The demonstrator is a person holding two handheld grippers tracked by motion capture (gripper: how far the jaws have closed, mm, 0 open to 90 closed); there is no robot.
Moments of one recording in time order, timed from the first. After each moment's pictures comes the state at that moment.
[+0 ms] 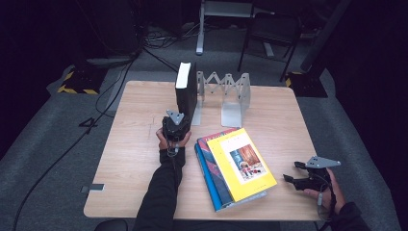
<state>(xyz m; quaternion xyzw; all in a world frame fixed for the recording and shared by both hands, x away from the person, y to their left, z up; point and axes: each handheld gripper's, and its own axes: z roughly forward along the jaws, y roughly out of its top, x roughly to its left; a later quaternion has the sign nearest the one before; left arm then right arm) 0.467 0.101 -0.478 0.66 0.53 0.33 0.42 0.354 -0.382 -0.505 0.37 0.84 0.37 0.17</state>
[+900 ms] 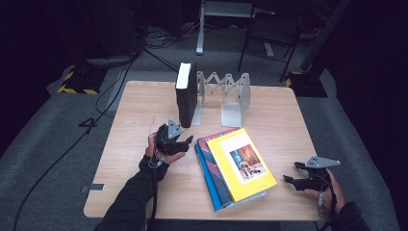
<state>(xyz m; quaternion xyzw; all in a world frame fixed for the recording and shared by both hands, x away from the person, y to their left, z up) 0.406 0.129 -0.455 0.82 0.34 0.24 0.40 0.354 -0.381 -0.502 0.37 0.84 0.36 0.16</state>
